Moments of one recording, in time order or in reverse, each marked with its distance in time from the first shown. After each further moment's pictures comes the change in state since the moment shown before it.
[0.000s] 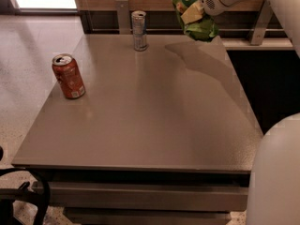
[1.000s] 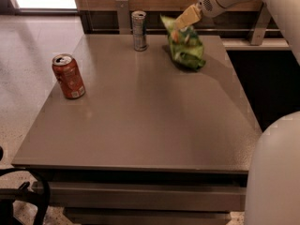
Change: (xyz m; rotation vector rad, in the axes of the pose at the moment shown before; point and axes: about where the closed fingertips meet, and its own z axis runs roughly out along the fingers) arm 0.002 0.005 0.009 -0.013 0.006 -0.001
